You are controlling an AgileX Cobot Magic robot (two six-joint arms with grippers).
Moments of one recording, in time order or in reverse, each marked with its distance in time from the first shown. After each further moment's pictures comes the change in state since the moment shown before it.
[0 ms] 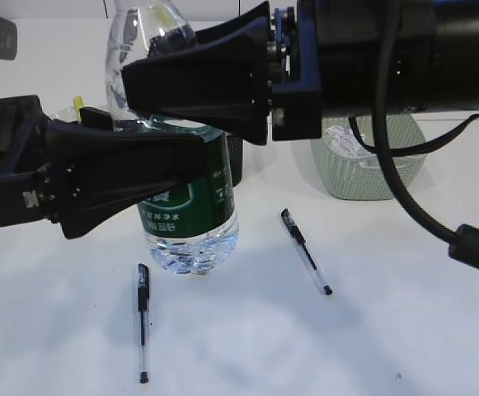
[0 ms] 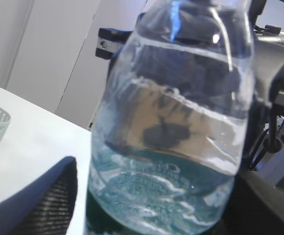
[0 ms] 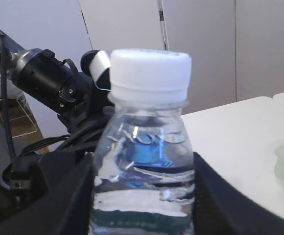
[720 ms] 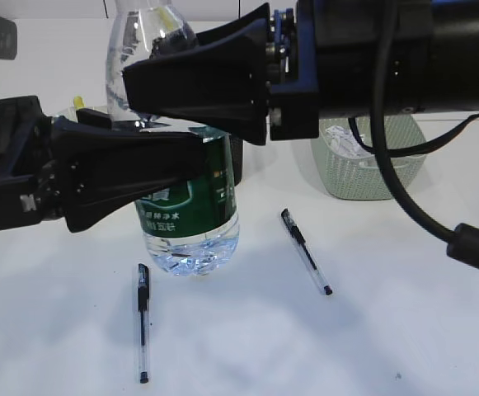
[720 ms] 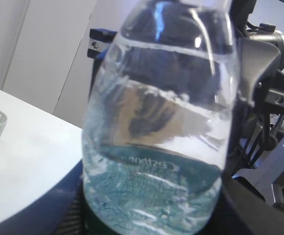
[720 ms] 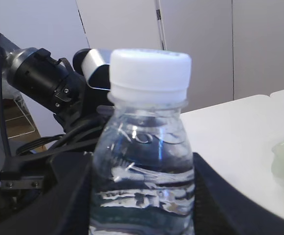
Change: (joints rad) left arm -0.002 0.000 0.000 0.008 -0.011 0.000; right arm 0.000 0.002 0.000 0.000 -0.011 0.002
